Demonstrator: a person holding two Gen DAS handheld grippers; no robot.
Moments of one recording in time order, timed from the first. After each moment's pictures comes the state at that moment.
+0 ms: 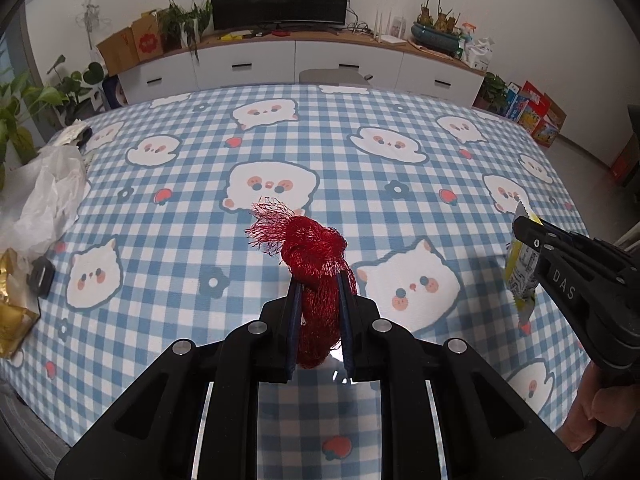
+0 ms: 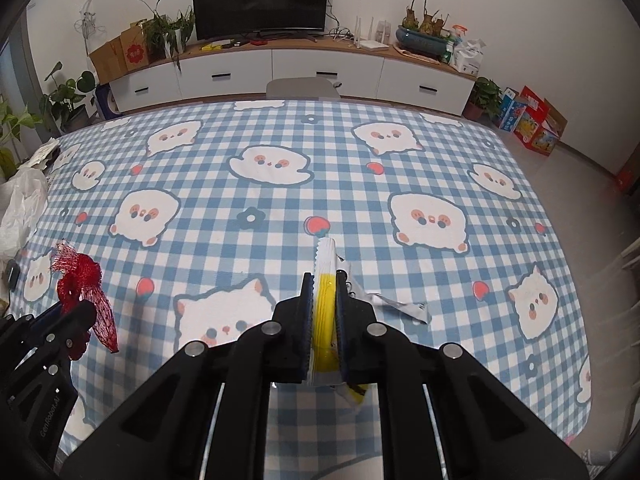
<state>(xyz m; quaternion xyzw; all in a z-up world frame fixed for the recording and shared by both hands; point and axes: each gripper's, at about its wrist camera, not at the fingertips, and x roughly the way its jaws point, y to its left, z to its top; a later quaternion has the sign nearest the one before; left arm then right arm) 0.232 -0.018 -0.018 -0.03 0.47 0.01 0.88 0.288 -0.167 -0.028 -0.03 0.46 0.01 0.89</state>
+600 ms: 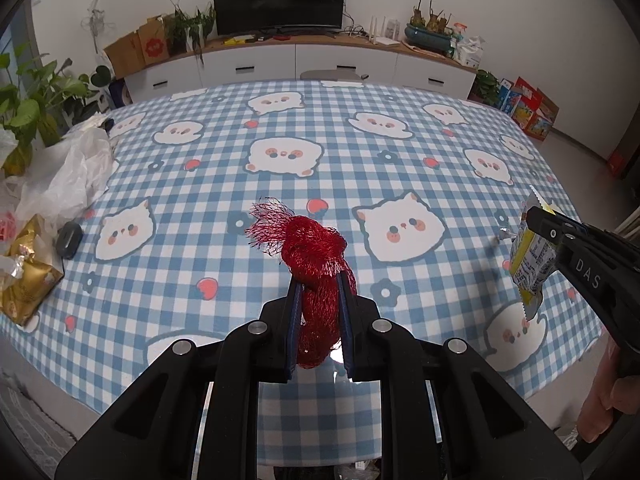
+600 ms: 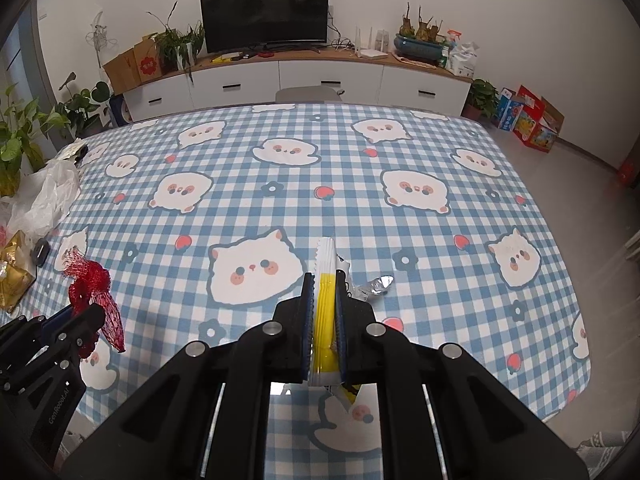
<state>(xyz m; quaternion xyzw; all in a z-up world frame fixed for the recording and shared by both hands) 0.152 -0.016 -0.006 -0.02 0.46 0.01 0.89 0.204 -0.175 -0.007 -0.01 0.44 0.02 0.90</state>
